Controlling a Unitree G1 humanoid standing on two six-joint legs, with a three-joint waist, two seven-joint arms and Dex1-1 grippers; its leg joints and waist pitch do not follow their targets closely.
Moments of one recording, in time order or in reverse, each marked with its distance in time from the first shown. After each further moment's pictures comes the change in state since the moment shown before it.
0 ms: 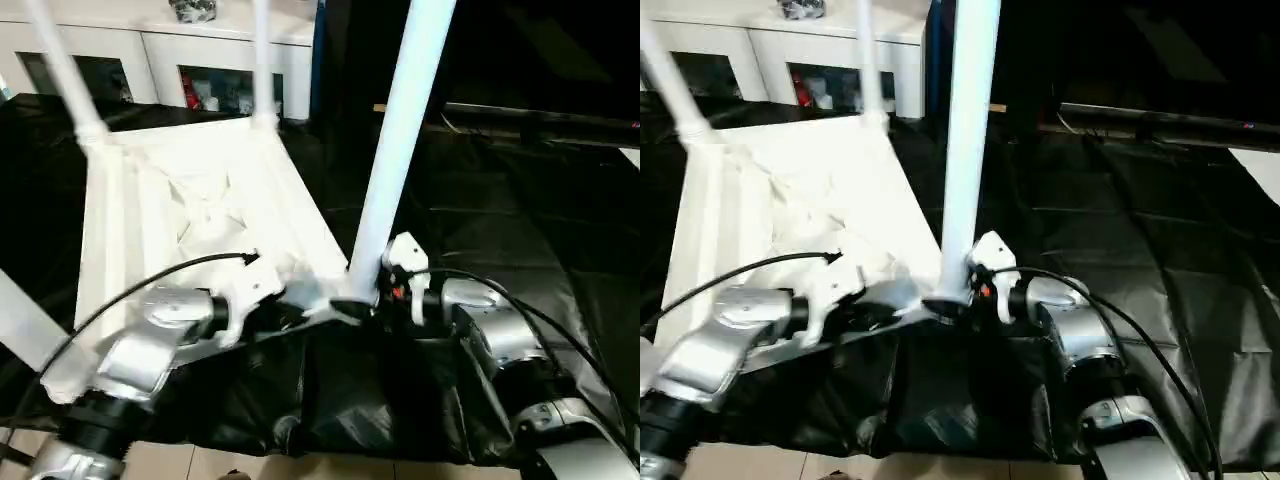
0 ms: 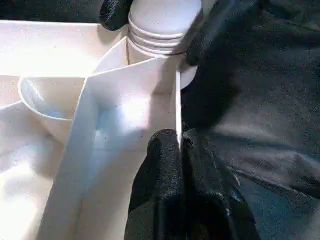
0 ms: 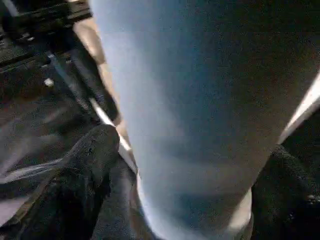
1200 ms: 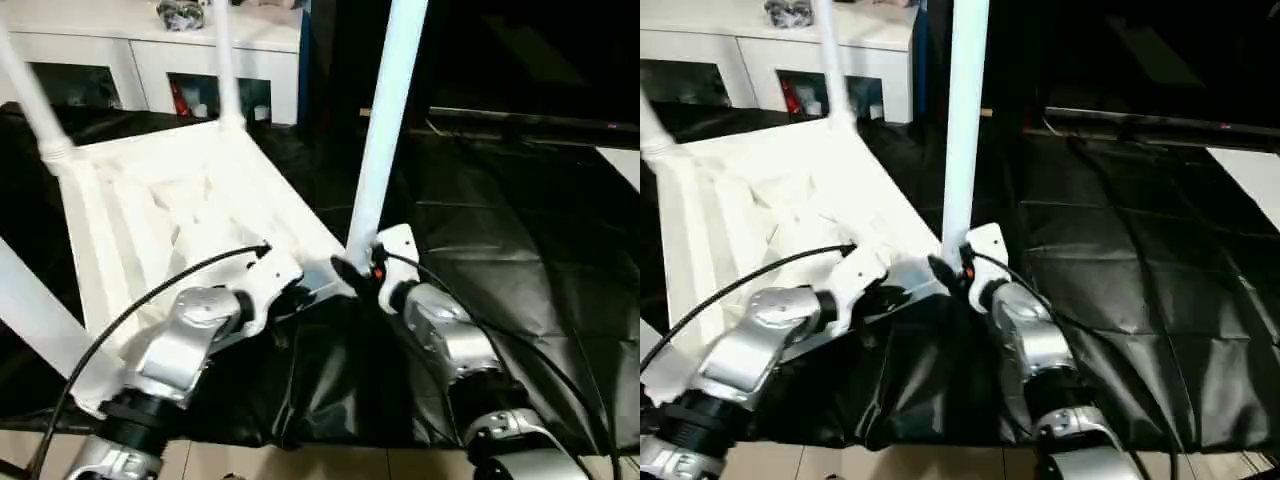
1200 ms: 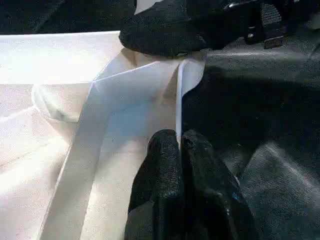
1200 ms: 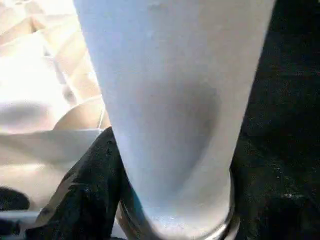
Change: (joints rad) left arm -0.035 -0.193 0.004 0.038 0.129 0.074 0.359; right arm 0.006 0.258 -0.171 0.071 -0.034 -0.023 -0.718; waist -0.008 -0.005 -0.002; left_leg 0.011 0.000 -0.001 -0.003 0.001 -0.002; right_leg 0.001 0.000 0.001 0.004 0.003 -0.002
